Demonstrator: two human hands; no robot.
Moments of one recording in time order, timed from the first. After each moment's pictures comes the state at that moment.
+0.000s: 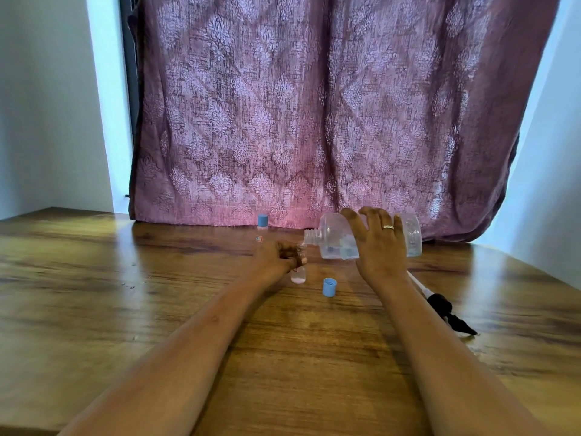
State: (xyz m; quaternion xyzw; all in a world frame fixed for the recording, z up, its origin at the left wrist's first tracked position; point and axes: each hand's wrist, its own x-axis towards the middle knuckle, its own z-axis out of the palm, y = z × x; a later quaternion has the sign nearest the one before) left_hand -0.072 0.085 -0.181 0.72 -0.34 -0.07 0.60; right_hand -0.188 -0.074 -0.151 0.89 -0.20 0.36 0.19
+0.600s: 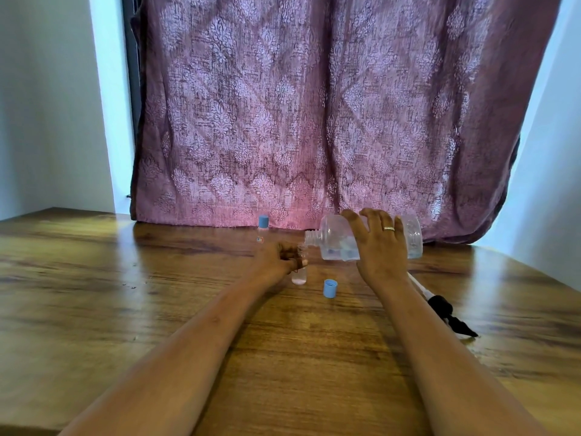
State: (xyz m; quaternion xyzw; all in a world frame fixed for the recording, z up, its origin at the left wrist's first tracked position) left_hand -0.071 0.085 -0.180 0.73 -0.34 -0.06 0.58; right_hand -0.188 -0.073 -0.151 0.89 -0.19 0.38 0.17
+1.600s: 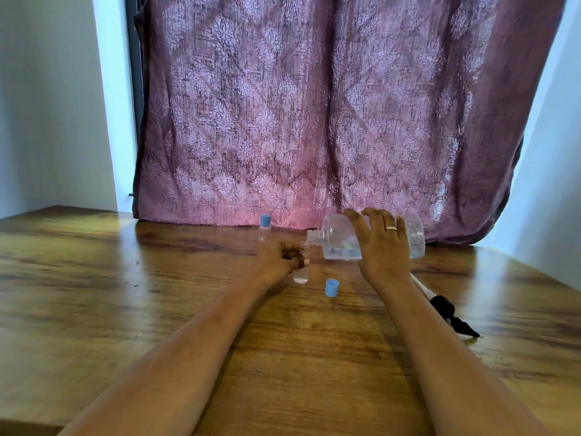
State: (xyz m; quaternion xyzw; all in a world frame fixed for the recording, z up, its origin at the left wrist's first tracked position) left_hand -0.068 0.084 -0.182 0.73 -0.34 -0.07 0.58; right_hand -0.190 -0.073 -0.151 0.89 -0.19 0.38 0.18
